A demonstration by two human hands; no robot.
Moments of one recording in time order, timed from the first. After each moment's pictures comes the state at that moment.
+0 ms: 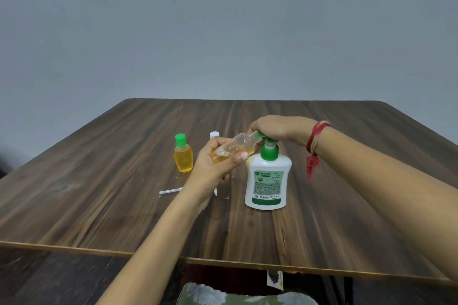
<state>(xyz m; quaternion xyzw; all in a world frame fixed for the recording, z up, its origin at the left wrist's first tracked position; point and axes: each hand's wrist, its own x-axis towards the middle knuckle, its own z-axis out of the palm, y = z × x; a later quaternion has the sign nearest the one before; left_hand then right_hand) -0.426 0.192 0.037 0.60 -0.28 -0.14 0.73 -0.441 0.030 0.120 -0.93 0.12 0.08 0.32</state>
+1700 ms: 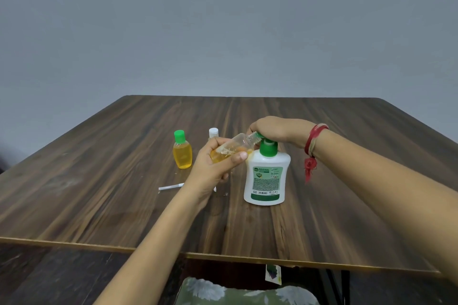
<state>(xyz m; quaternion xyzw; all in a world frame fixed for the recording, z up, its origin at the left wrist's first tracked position) -0.426 0.193 0.032 0.60 -0.29 -0.14 0.73 -0.440 0.032 0.114 -0.95 0.13 0.09 0.27</state>
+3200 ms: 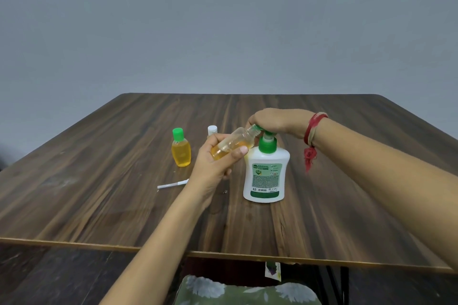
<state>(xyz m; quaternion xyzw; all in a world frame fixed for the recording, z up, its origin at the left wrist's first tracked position) -0.427 0.188 0.026 0.60 -0.27 -0.13 0.74 -0.437 0.031 0.120 -0.94 0.13 0.09 0.30</state>
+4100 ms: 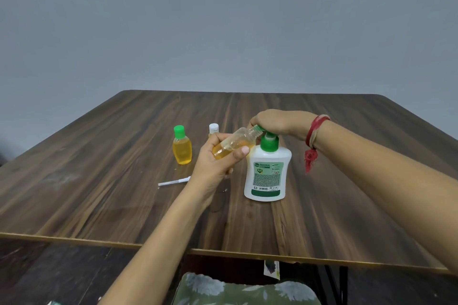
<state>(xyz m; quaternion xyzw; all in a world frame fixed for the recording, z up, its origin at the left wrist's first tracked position) -0.428 0.187 0.025 0.60 -0.26 -0.13 0.75 -0.439 0.033 0.118 -0.95 0.12 0.10 0.27</state>
